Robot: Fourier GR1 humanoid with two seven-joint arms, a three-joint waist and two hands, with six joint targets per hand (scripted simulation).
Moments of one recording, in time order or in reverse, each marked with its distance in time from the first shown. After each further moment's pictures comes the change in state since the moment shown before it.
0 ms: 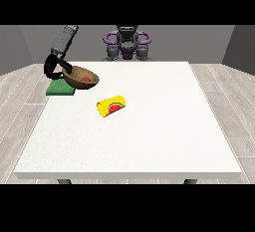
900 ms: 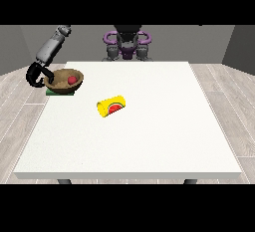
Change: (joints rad) left arm -0.035 0.046 0.010 -0.206 0.067 0.052 0.095; right arm -0.097 -0.225 -0.170 0.355 -0.063 0.157 -0.296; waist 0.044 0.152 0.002
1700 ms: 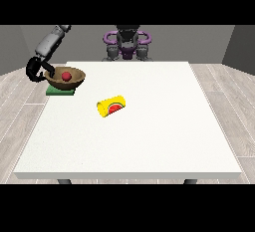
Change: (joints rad) left arm 0.067 -0.011 -0.008 0.063 -0.004 -0.018 -0.037; right arm -0.030 0.014 0.043 0.032 0.028 0.022 0.057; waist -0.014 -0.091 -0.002
